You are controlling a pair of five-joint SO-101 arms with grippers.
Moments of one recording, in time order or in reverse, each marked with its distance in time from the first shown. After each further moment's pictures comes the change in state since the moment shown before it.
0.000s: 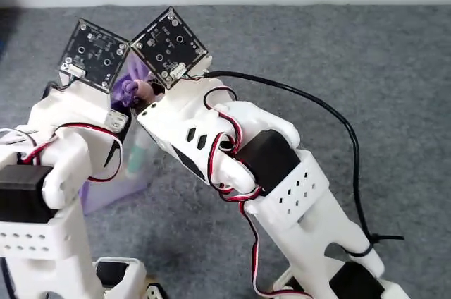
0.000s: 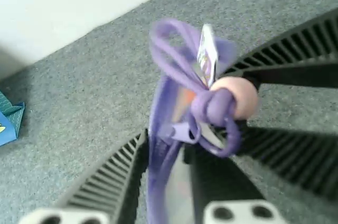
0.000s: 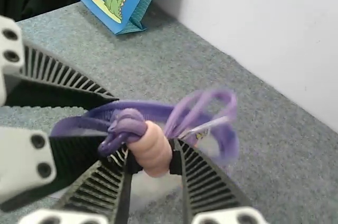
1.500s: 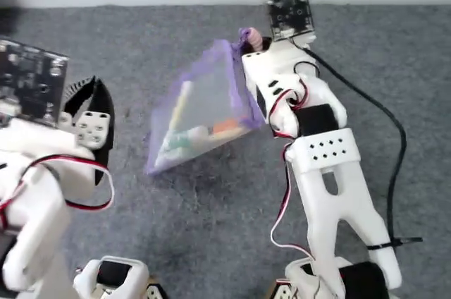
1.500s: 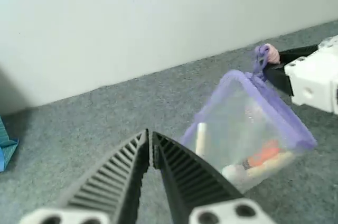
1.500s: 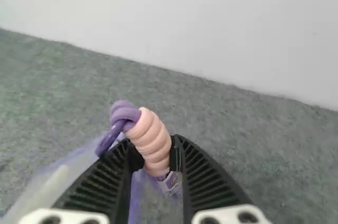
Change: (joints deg) left arm 6.1 -3.5 -15.4 2.0 13.5; right arm 31.6 0.4 29.1 -31.6 -0.2
